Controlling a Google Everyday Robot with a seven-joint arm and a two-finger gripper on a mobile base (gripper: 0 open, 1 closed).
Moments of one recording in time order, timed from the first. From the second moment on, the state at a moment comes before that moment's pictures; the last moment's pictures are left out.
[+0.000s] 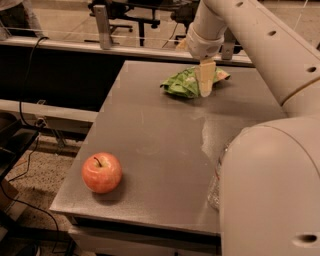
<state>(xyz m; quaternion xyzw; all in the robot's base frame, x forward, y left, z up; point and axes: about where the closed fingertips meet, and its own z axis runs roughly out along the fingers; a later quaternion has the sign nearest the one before) 0.728 -0.117 0.890 -0.82 0.55 -0.08 0.15</state>
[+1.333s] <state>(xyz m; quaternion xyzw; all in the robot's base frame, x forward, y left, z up) 0.723 -0.132 0.874 -0.84 0.53 -0.09 0.11</state>
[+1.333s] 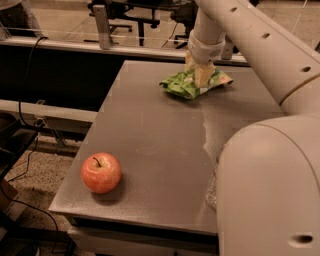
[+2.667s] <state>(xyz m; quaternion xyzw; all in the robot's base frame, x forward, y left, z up) 0.636 -0.161 0.931 -0.79 0.59 -0.07 0.14</state>
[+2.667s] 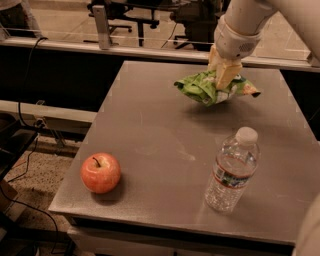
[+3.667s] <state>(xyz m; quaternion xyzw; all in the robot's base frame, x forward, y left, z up) 0.534 -0.148 0.931 -0.76 0.63 -0.01 0.15</state>
